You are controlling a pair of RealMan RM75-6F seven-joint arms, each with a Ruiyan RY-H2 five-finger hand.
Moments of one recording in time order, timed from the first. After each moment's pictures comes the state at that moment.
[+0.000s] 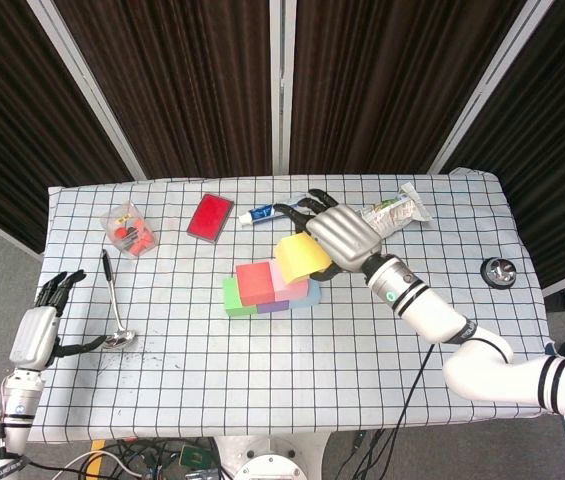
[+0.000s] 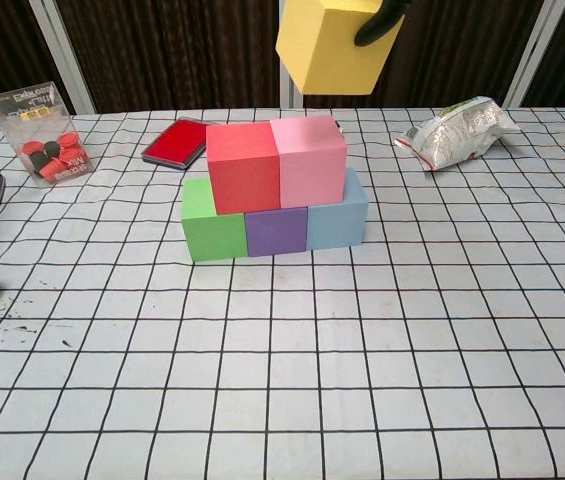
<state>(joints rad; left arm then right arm) -0.19 -1.36 -0.08 -1.45 1.48 1.41 -0.34 1.03 -1.09 0.34 -1.79 -1.00 0.68 -0.20</state>
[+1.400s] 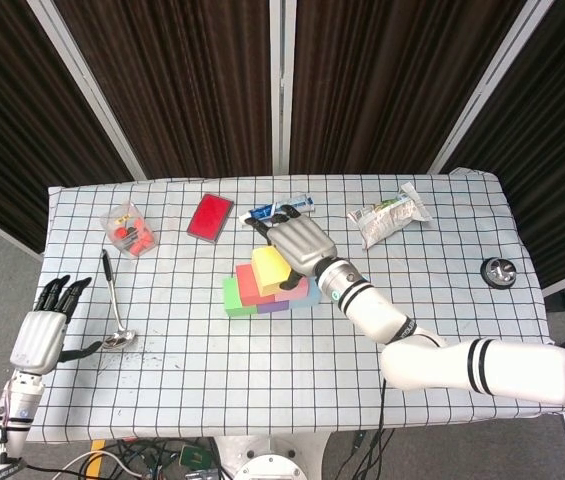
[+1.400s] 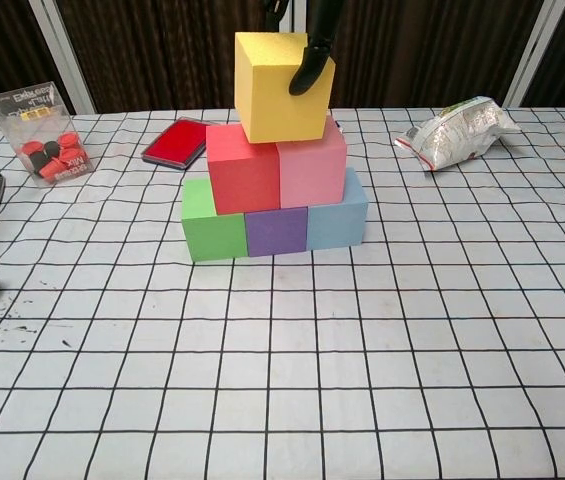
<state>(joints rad) -0.20 -1.39 -0.04 -1.33 1.54 1.44 -0.14 1.38 -1.18 0.21 -1.79 -0.42 0.71 -0.46</state>
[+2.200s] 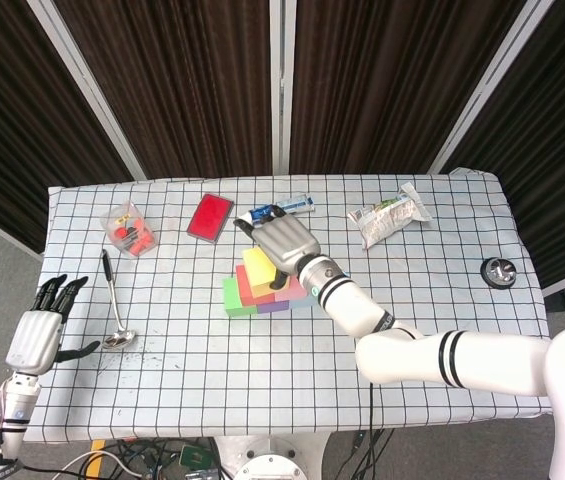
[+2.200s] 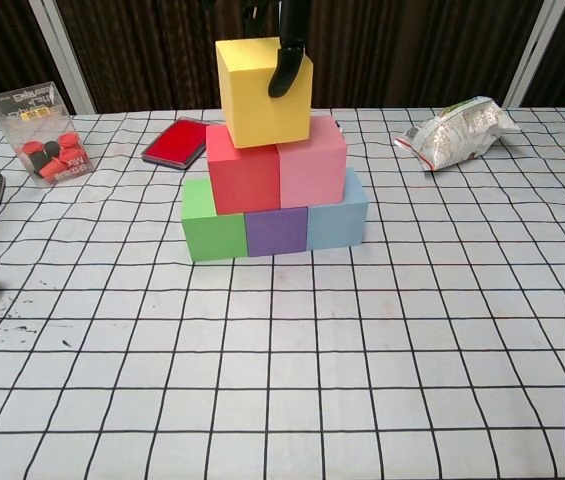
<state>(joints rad) -0.19 -1.37 -0.03 -1.35 1.55 1.46 -0.18 1.56 -1.21 0.12 -1.75 -0.25 0.70 -0.51</state>
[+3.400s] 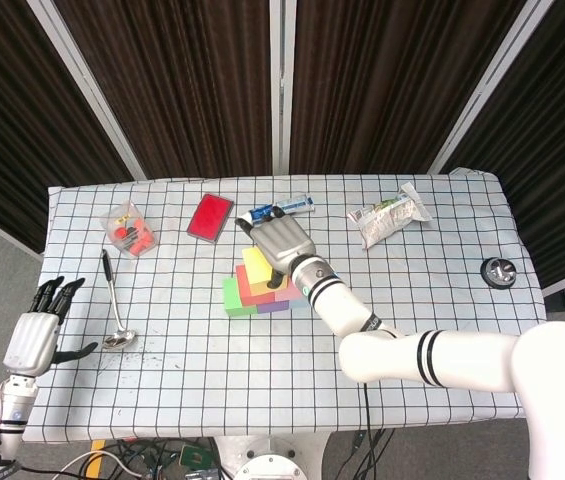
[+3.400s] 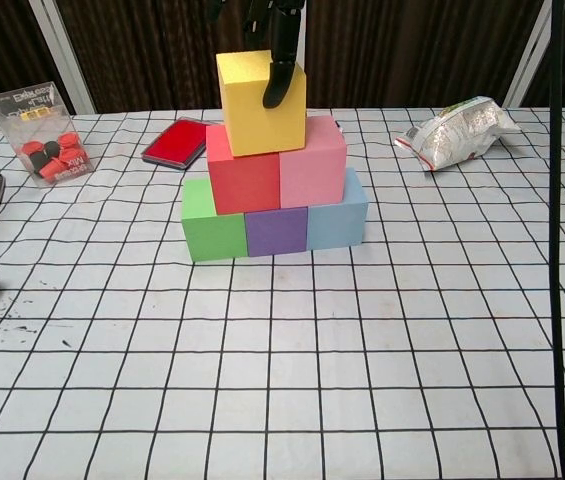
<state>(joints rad) -0.19 -1.38 -0.03 -1.32 1.54 1.46 -0.21 1.62 -1.26 0.09 -1.71 -0.13 0.75 -0.55</state>
